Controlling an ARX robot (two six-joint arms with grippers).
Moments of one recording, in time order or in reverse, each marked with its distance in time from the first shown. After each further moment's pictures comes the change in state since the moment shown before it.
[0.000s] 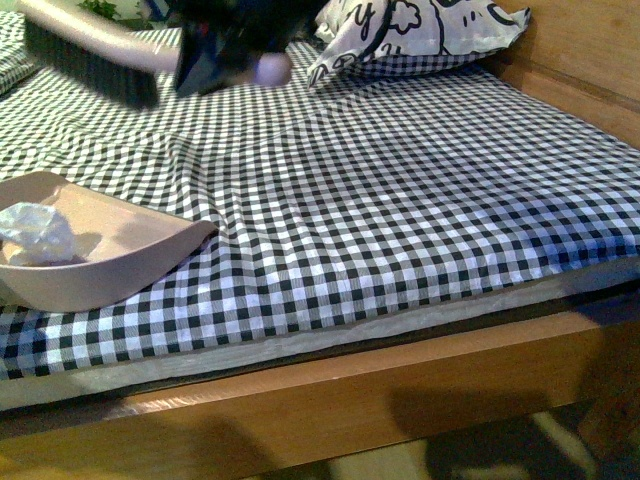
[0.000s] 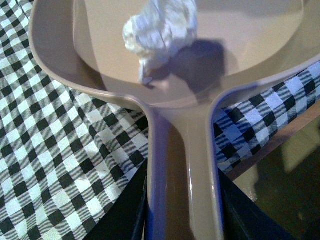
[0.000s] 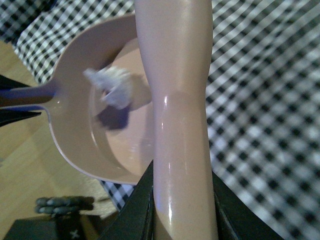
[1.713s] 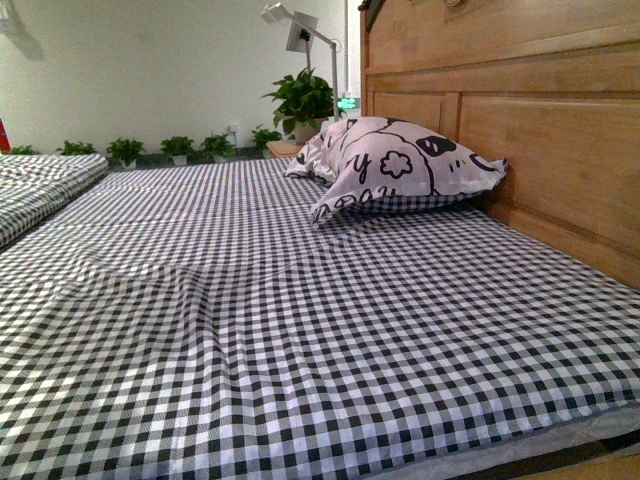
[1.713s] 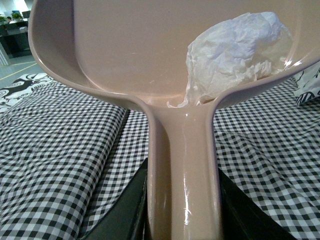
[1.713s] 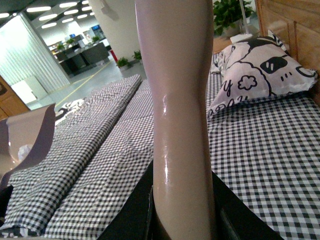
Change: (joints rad) left arm -0.157 -0.864 -0.223 0.235 -0.466 -0.595; right arm -0.799 -1.625 -1.225 0.456 -0.217 0.709
